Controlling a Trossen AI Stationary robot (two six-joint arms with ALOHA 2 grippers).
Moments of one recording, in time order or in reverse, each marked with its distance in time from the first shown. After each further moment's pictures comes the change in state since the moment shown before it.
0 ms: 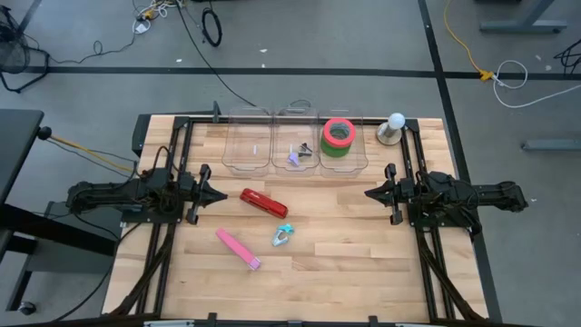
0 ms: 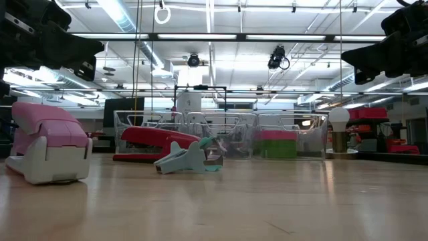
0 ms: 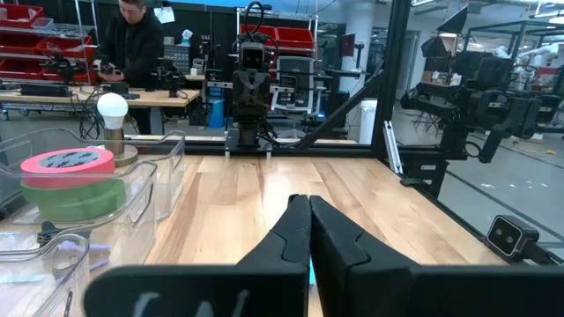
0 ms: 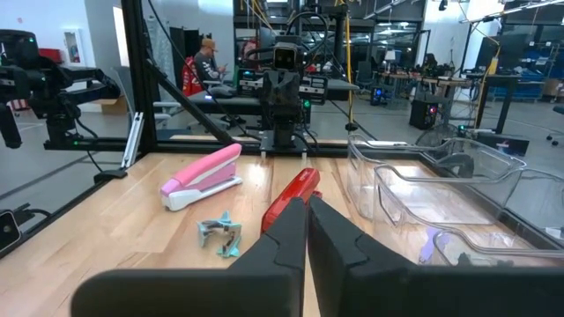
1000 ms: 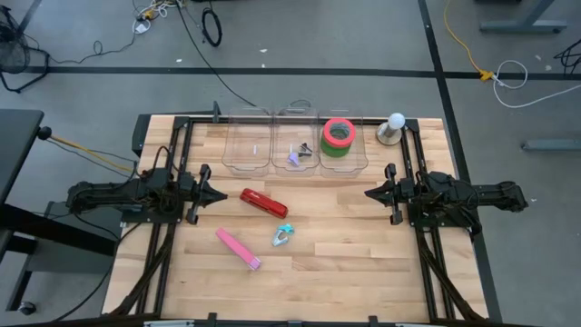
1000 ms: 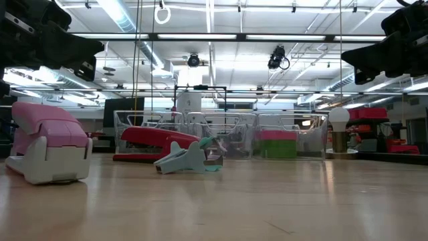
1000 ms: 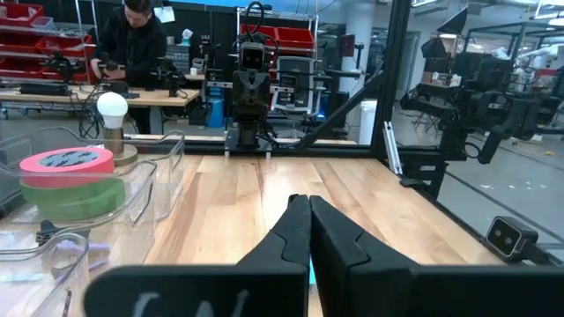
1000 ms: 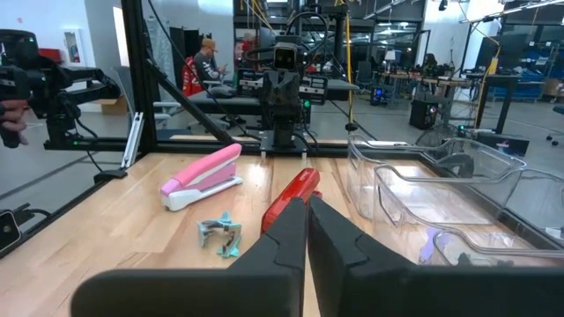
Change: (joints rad) left arm 0.000 0.000 0.000 0.001 0.000 -0.008; right arm 0.000 0.000 0.000 0.000 0.000 0.000
